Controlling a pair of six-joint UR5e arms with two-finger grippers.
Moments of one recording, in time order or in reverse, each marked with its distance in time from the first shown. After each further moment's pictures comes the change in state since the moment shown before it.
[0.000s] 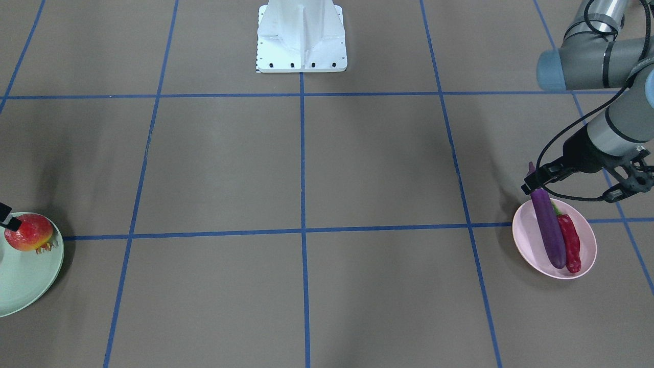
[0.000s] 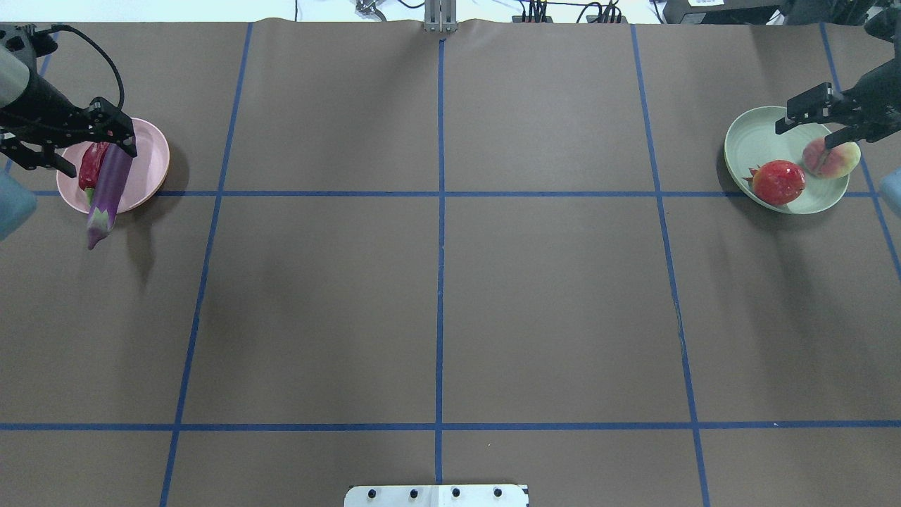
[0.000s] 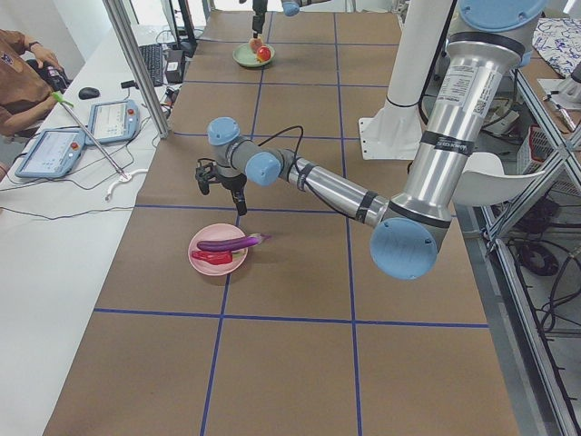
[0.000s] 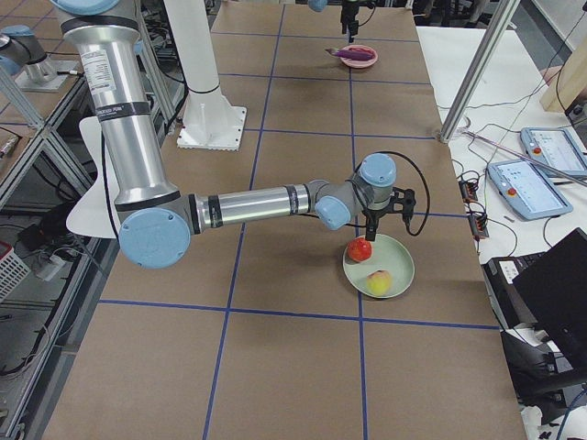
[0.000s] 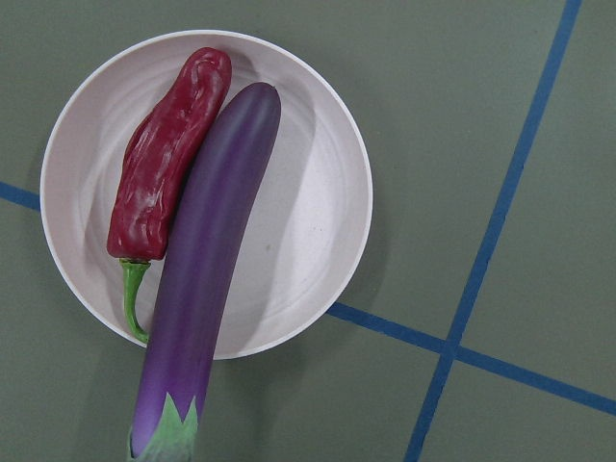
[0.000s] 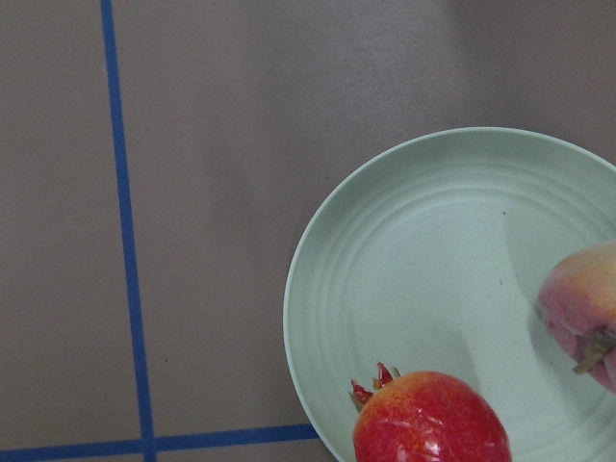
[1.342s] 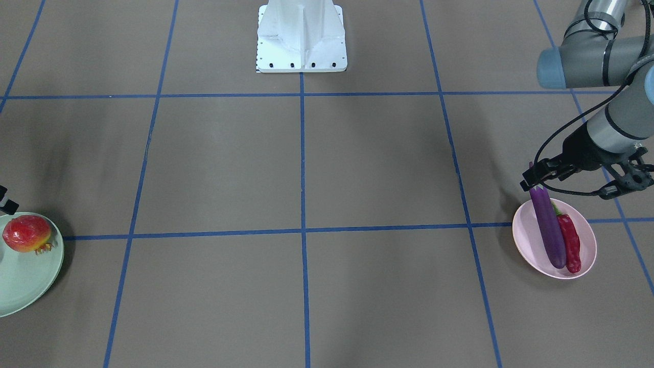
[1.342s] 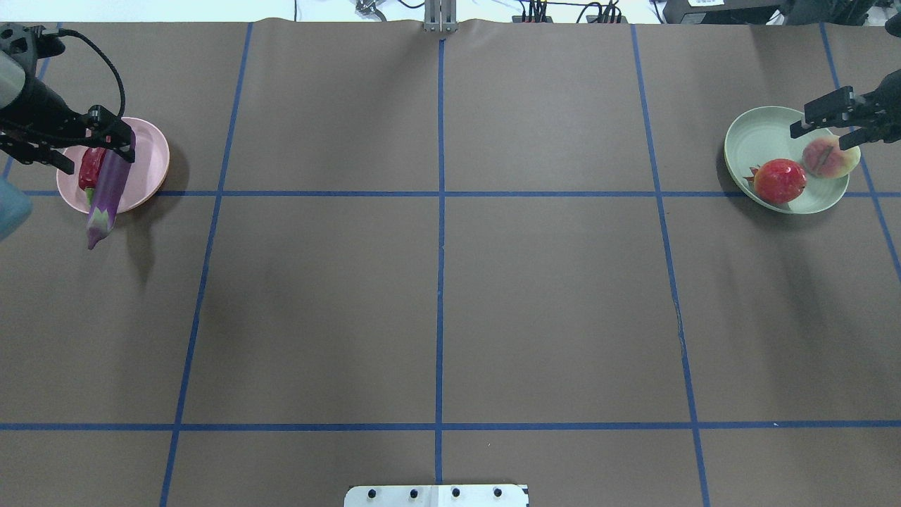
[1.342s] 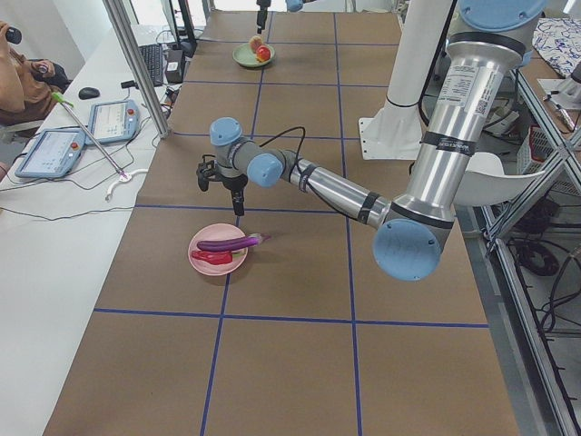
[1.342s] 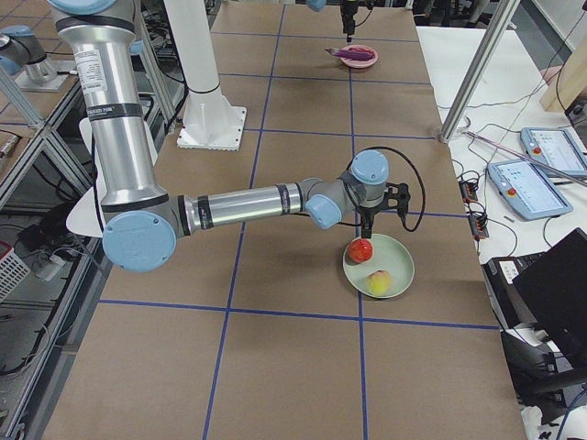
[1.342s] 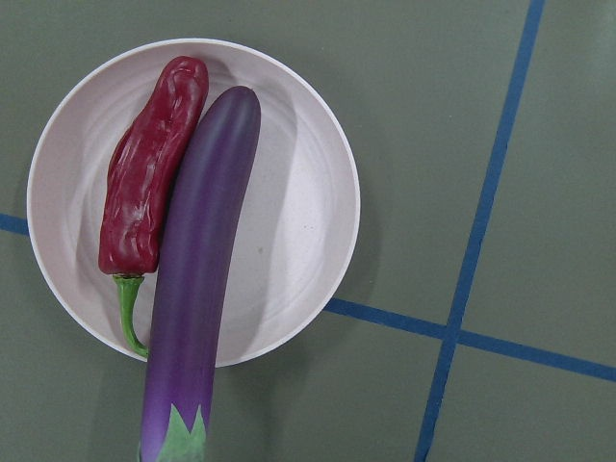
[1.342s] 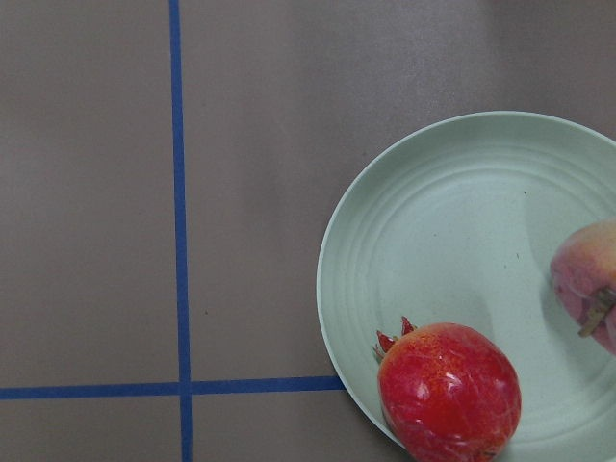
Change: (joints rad) left arm -0.003 0.015 -0.011 -0.015 0.001 0.216; right arm 0.029 -0.043 0.046 -0.009 0.021 -0.100
